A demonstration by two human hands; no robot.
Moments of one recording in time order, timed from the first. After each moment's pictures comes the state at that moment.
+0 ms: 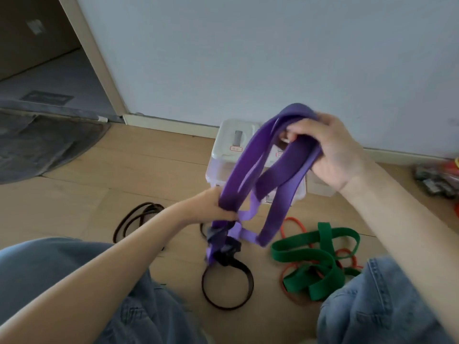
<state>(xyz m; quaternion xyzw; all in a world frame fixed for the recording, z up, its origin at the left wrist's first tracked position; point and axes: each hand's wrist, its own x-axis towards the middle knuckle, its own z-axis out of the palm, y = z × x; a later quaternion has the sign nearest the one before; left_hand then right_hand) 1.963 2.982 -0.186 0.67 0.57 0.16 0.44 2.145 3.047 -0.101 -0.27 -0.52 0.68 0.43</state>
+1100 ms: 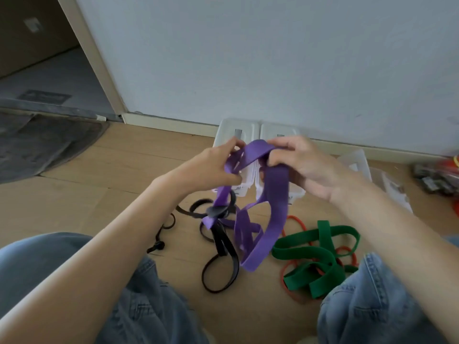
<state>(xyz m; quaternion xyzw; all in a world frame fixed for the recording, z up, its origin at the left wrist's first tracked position) 1.950 3.008 -0.146 0.71 0.60 0.22 0.31 2.136 3.042 -0.126 -0.40 -0.59 0.64 0.28</state>
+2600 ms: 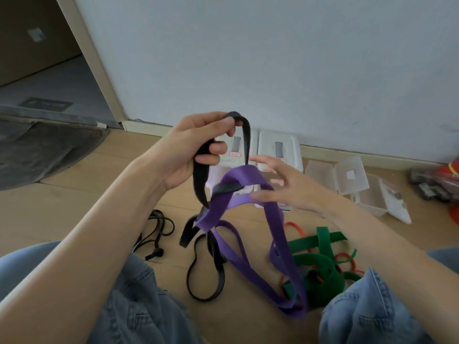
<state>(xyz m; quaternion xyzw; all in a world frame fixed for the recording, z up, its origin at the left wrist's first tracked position) 1.937 2.990 -0.095 0.44 0.38 0.53 0.62 2.147 3.038 -0.149 -0.39 -0.78 0.47 0.13</state>
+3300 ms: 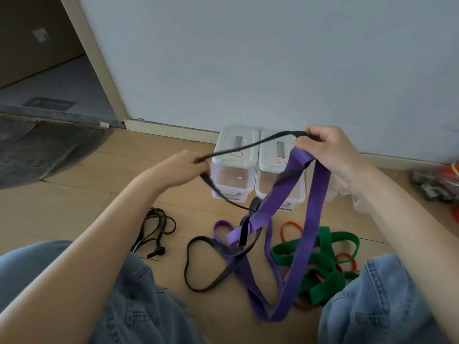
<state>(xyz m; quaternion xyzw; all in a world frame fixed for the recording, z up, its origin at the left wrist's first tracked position) 1.915 3.000 -0.142 0.61 0.72 0.15 0.30 2.168 3.063 -0.111 -0.49 -0.69 0.41 0.34</state>
